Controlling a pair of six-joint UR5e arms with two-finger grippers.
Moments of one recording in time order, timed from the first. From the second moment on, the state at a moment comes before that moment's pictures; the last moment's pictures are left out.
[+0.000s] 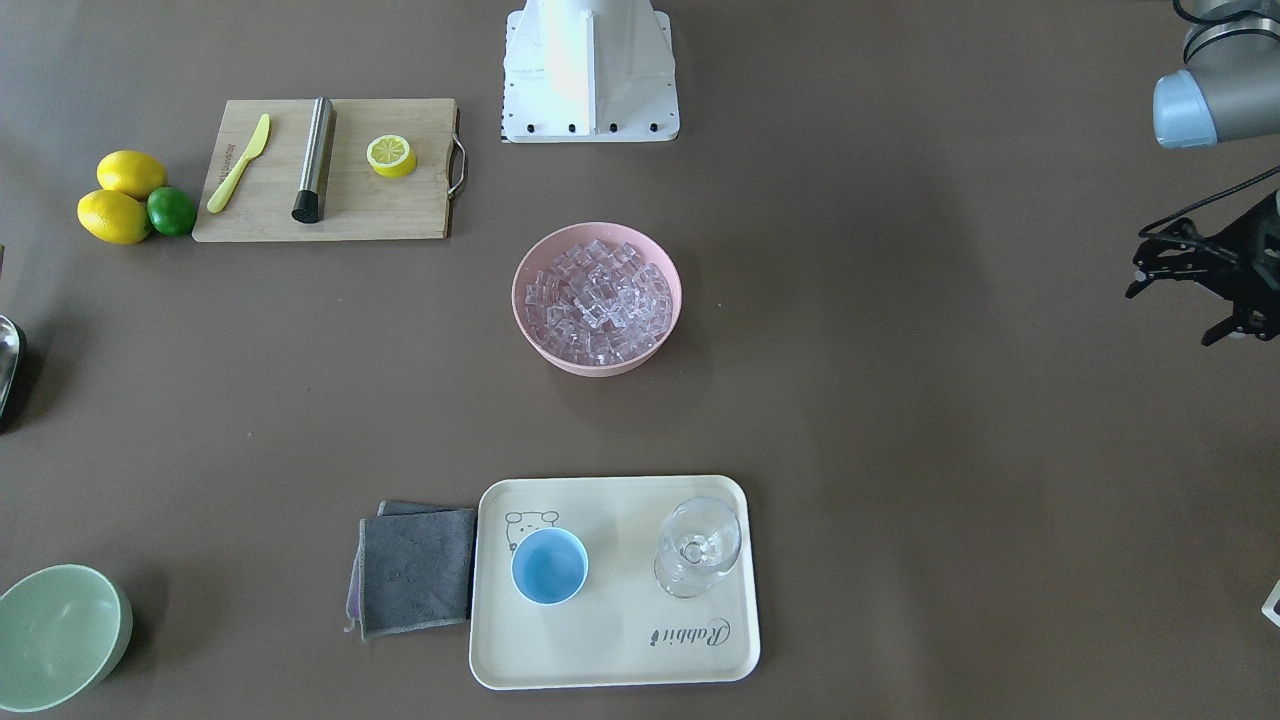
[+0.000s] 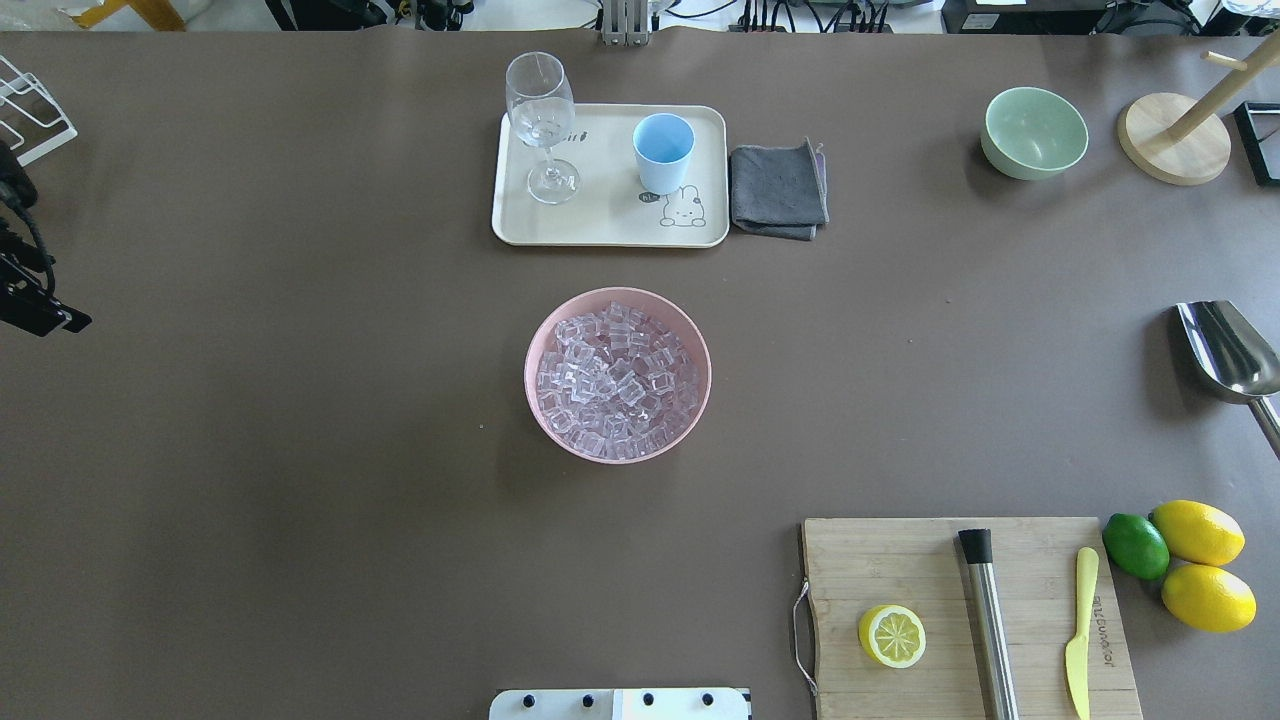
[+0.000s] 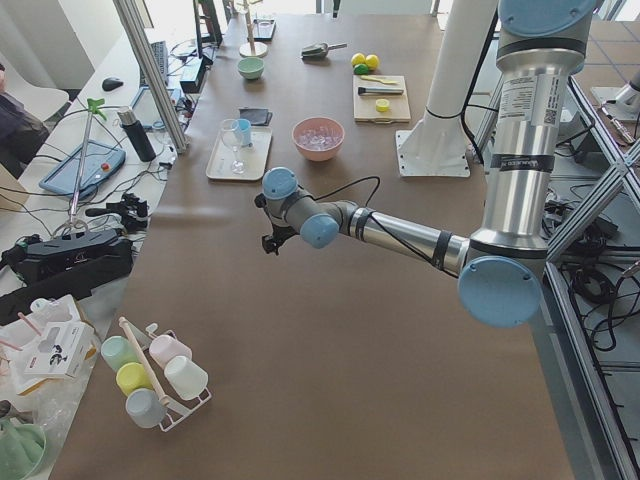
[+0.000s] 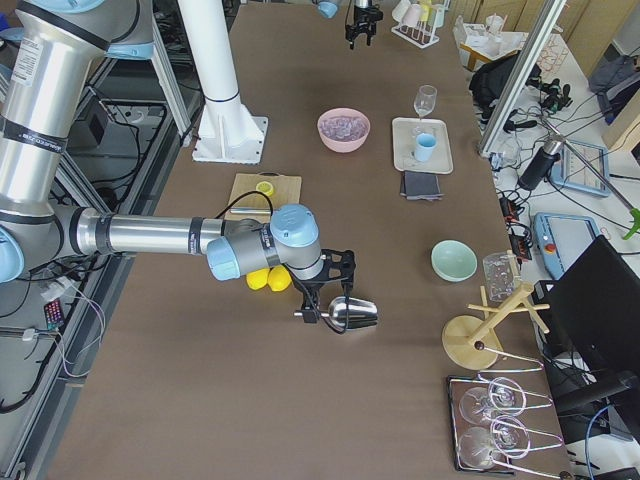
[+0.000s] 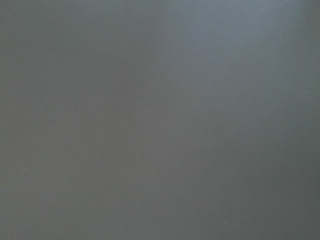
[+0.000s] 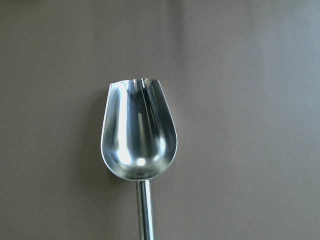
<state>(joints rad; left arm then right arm) -1.04 -1.65 -1.71 -2.00 -2.33 0.19 1.43 -1.93 1.90 -1.22 2.29 0.35</state>
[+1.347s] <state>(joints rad) -0.84 -1.74 -1.73 -2.18 -2.25 0.19 1.11 -1.97 1.74 -0.80 2.09 0.69</state>
